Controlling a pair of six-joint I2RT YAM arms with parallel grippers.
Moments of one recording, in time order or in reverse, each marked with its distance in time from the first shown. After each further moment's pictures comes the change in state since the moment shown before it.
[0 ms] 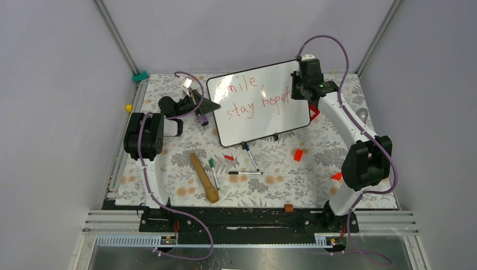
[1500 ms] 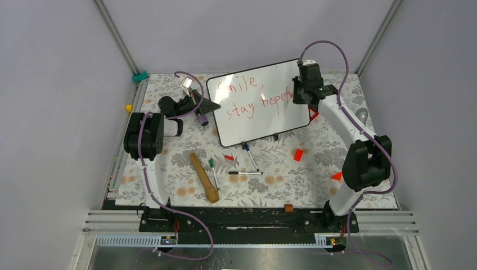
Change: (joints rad) left arm 0.002 0.001 0.001 -0.002 0.000 -0.004; right arm -0.007 -0.005 -0.068 0.018 0.028 0.002
